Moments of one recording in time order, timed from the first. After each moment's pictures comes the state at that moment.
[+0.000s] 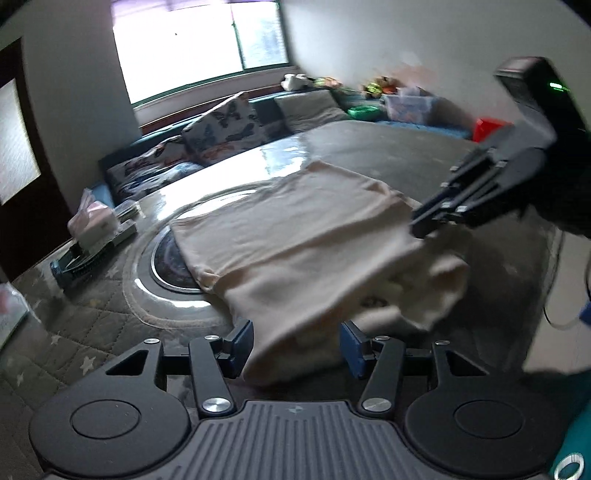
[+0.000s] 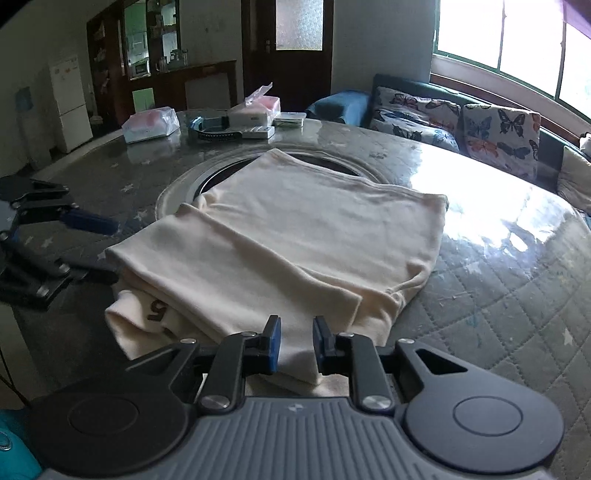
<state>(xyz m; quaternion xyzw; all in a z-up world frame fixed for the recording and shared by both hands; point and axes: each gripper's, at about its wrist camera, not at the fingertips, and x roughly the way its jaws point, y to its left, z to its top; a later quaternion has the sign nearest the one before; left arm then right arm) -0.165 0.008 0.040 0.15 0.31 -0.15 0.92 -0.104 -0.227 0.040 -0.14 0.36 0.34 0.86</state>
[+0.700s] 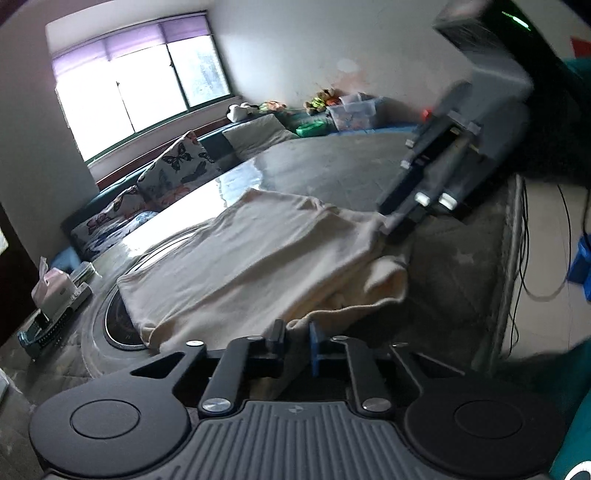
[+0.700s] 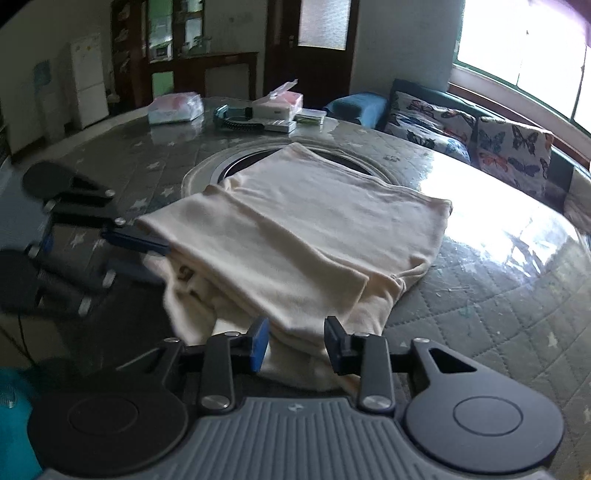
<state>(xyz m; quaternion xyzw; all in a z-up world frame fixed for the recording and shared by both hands) -0.155 -0.033 0.029 0.20 0.26 -0.22 0.92 -0.138 -0.242 0.055 -0.19 0.34 0.36 0.85</state>
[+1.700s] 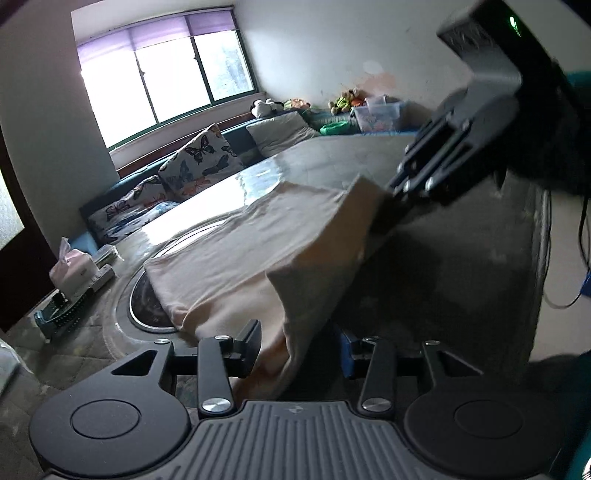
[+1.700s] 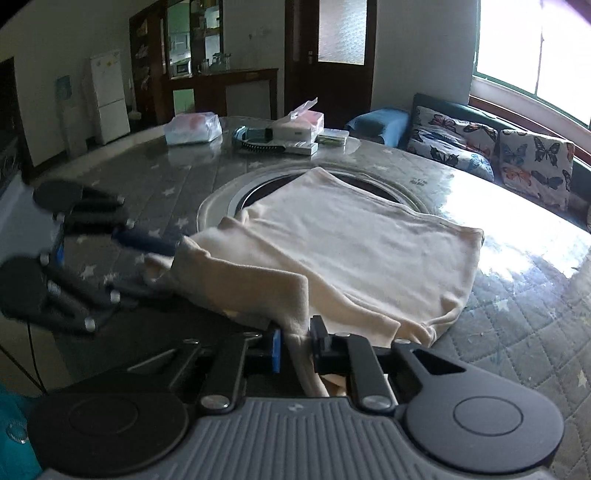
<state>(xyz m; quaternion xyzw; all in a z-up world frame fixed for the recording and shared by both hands) -0.155 -0.009 0.022 0.21 0.26 -0.18 0.93 -0.110 -0.220 0.058 -0.15 0.33 0.40 0.84</state>
